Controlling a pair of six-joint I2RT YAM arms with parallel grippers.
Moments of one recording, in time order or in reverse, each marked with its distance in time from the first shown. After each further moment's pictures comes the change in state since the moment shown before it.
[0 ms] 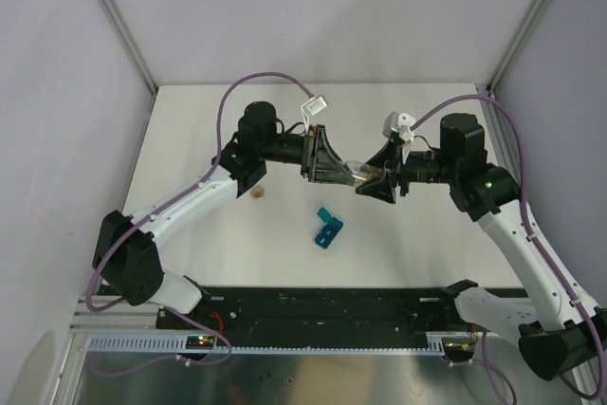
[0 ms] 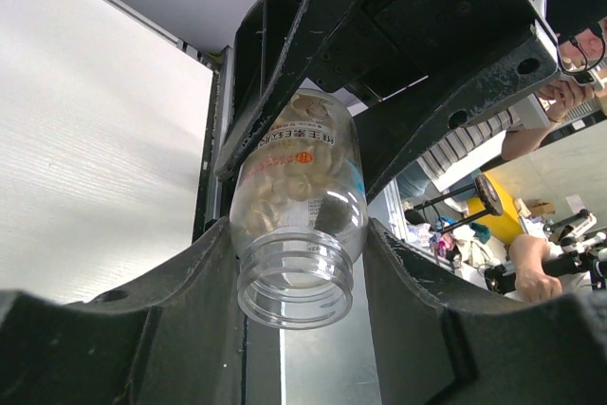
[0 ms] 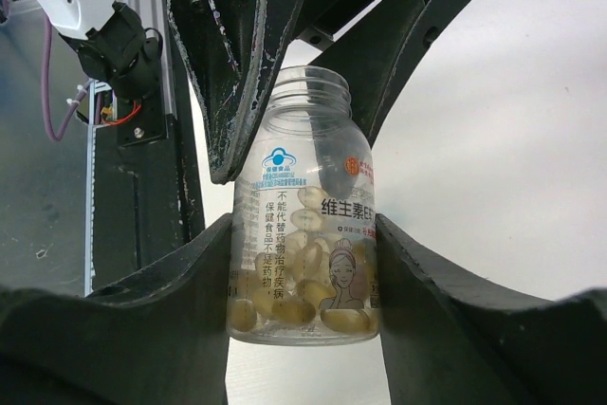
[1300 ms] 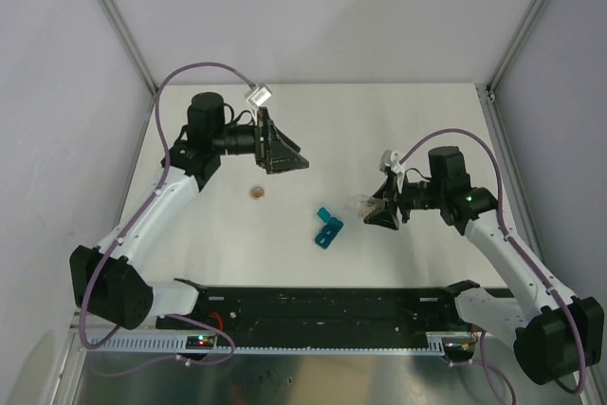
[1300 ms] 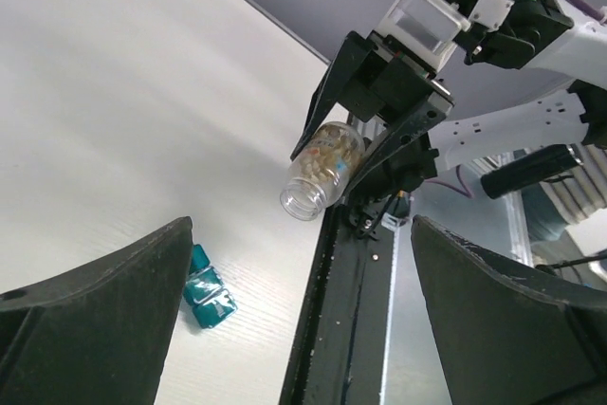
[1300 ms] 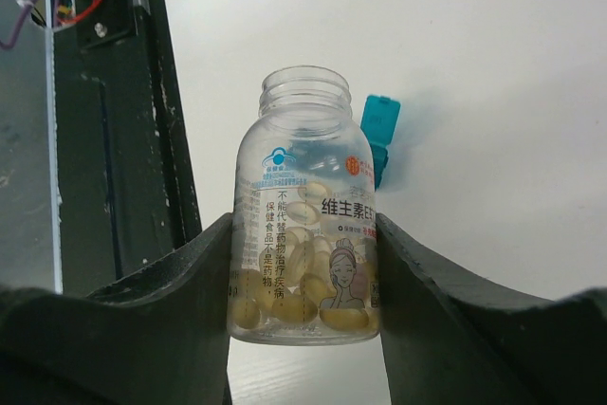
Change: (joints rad) left arm 0.294 -0.150 -0.013 -0.362 -0.022 0.375; right arm -0.083 -0.023 -0.343 0.043 -0.035 -0.148
